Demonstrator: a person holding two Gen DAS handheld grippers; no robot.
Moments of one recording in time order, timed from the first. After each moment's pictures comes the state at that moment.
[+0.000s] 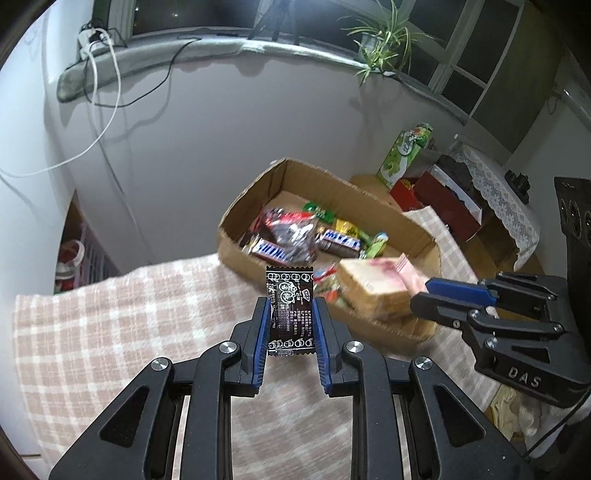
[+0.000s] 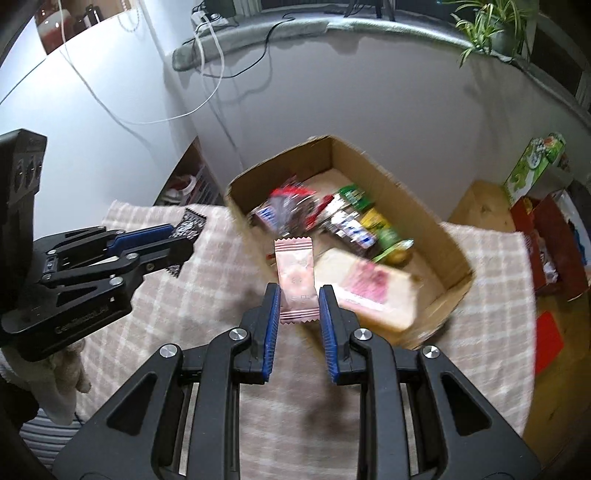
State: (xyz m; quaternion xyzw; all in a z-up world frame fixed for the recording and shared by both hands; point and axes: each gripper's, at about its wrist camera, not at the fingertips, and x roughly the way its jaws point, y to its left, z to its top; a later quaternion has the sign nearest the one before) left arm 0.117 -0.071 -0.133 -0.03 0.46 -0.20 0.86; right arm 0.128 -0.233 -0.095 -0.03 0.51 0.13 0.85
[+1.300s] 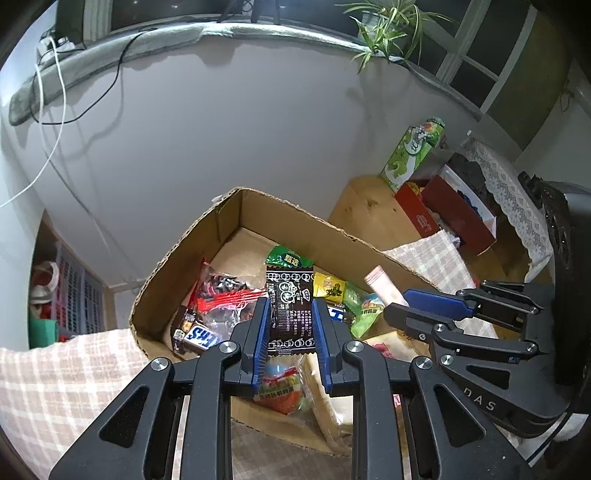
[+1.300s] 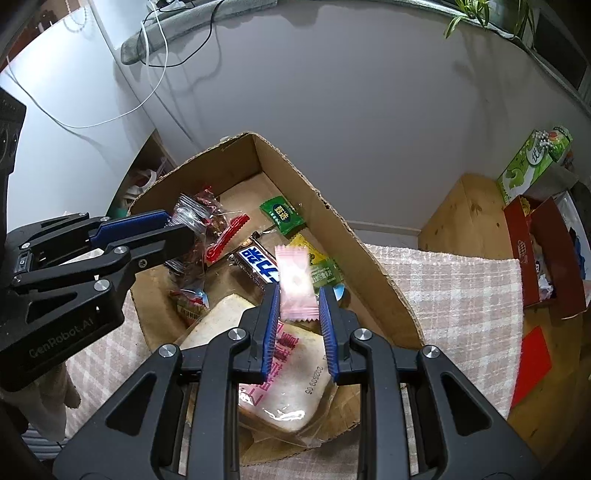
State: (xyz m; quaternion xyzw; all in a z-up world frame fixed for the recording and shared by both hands) left arm 0.200 -0.150 -0.151 -0.02 0.48 -0.20 0.85; right arm 0.217 -0.279 -0.145 -0.04 0.55 0.12 0.82
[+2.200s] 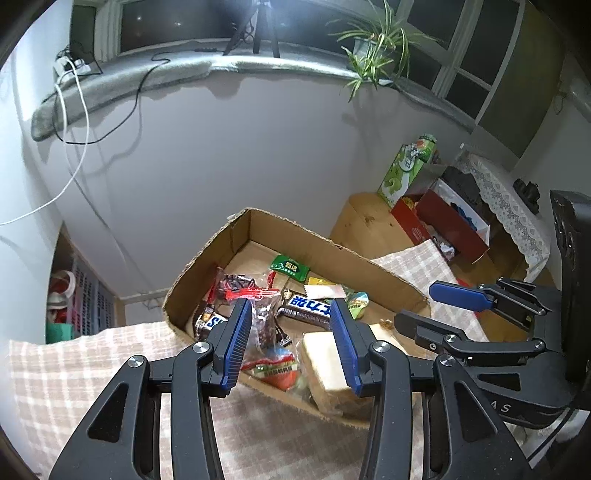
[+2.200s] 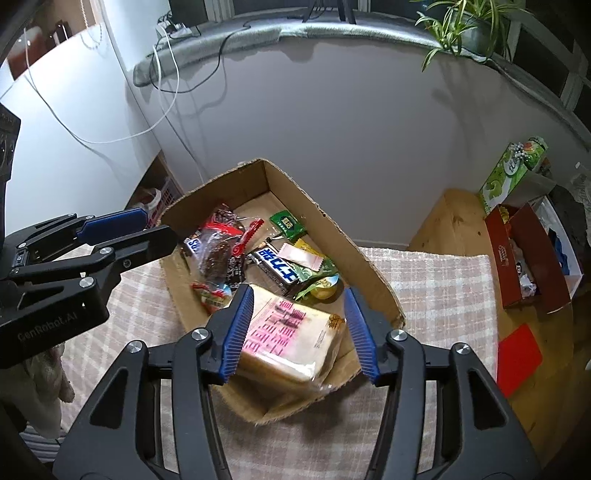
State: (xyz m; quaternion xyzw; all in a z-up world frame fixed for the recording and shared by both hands) left arm 0.166 -0.133 -0.113 -0.02 0.45 -0.19 0.87; right arm 0.165 -0.281 -0.089 -0.03 0.51 0.10 0.85
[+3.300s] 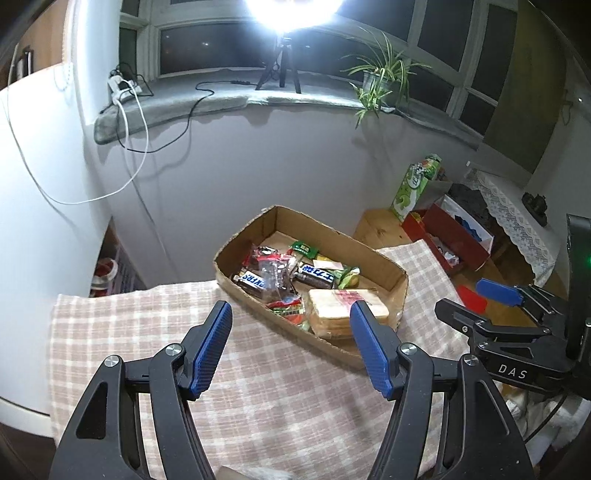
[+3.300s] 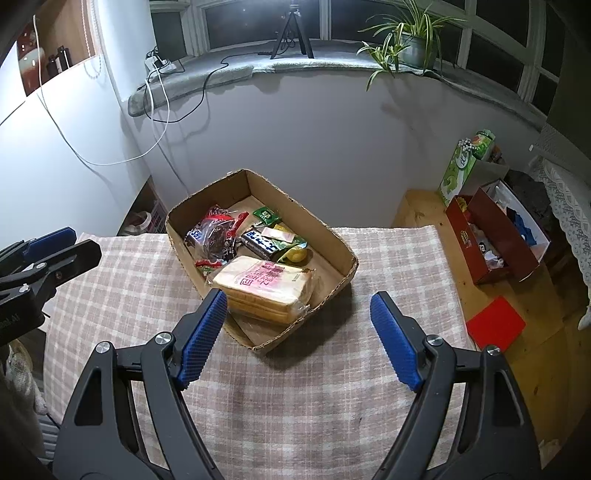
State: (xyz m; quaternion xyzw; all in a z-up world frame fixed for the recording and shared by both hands) left arm 0.064 -0.112 -0.069 -0.02 0.40 -0.13 0.91; right arm 0.074 -0.302 -0.049 -0.02 0.46 0.04 0.89
